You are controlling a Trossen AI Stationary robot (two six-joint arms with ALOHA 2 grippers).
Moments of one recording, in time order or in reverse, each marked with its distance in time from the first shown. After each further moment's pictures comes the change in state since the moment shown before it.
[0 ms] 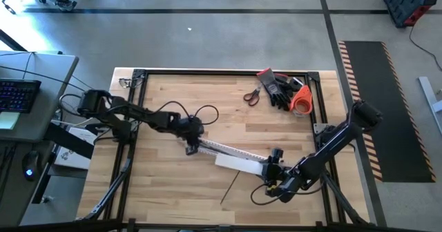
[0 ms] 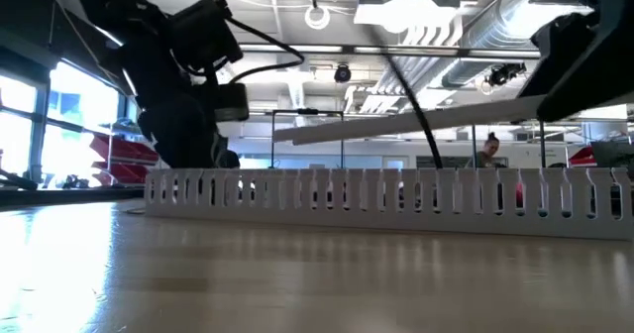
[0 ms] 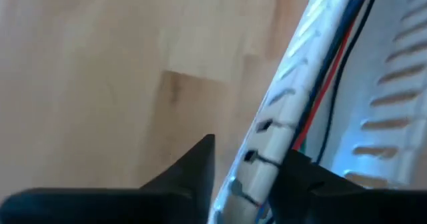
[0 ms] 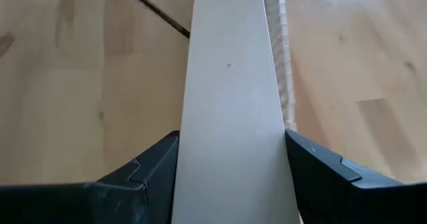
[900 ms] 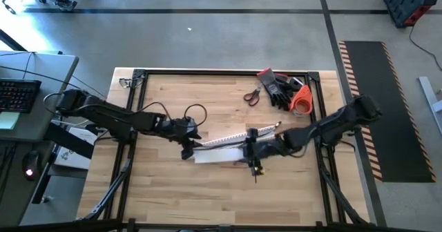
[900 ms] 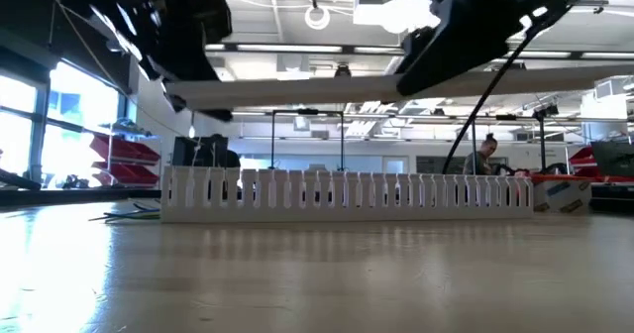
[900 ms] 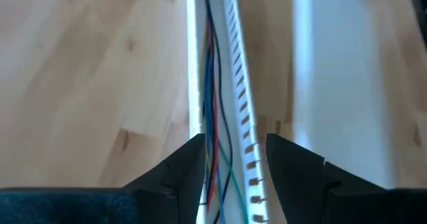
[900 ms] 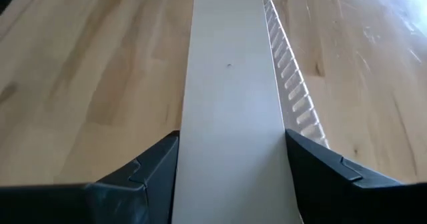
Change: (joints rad) left arm -0.175 -0.330 0.019 -0.060 -0.172 -0.089; right arm -0.486 -0.002 0.000 0.379 -0.542 -0.678
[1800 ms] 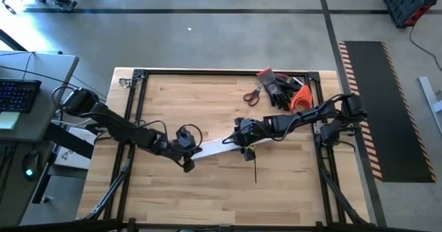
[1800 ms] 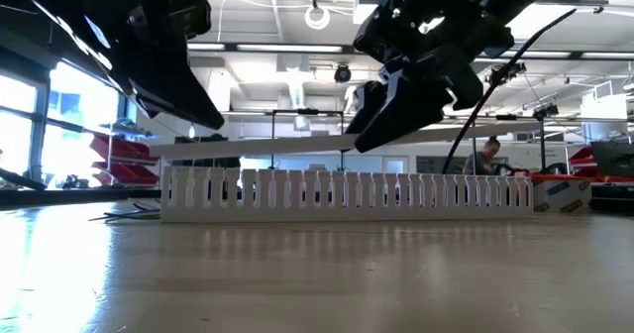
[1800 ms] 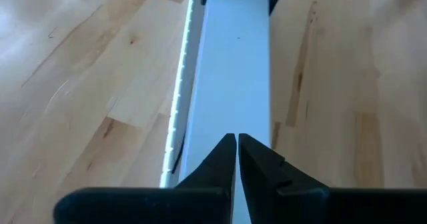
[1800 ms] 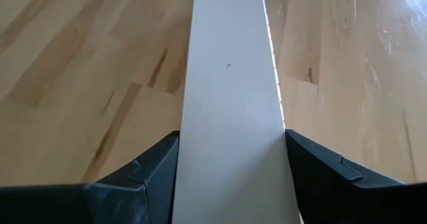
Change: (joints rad) left arm -0.216 0.164 -0.040 0.152 -0.306 -0.178; right arm -0.199 0.130 0.000 0.122 -0.223 -0.259
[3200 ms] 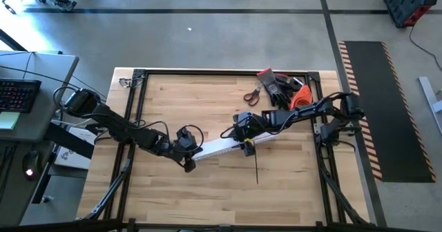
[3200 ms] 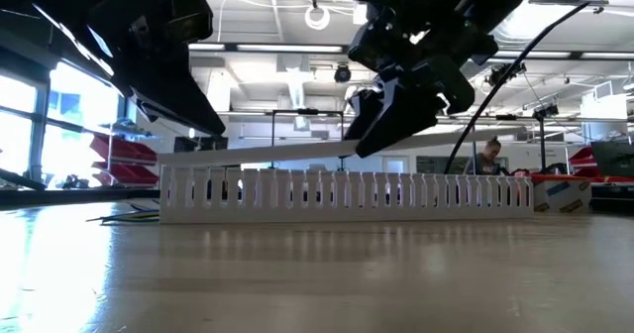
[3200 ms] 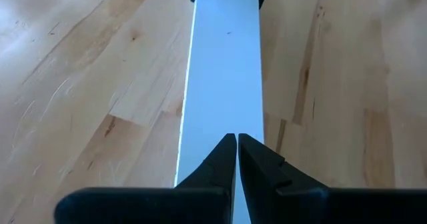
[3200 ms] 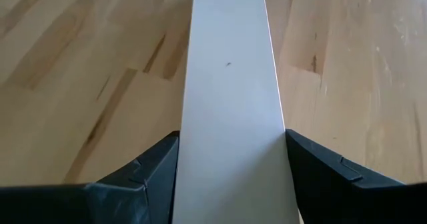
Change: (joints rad) left arm 0.005 0.017 0.000 -0.002 -0.002 0.000; right arm -0.070 0.035 0.038 -0.073 -0.103 -0.057
